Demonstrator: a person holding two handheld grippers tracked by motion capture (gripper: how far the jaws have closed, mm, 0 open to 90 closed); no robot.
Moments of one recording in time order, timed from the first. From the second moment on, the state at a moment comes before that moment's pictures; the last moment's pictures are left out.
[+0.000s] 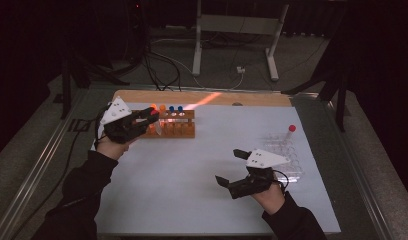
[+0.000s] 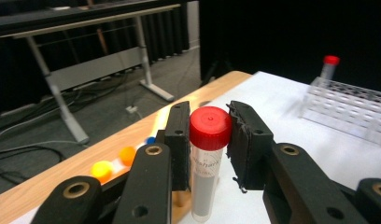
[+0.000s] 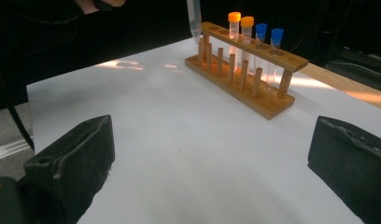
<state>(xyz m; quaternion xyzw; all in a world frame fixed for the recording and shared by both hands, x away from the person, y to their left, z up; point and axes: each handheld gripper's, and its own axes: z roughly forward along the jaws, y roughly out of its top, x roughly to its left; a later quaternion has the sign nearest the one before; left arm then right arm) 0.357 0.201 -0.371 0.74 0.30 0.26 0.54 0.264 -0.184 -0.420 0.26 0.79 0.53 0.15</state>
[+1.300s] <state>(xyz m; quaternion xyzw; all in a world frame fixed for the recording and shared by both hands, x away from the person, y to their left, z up) 0.434 0.233 -0.407 0.68 0.41 0.31 0.52 0.264 -0.186 -0.423 0.26 0.79 0.54 0.15</state>
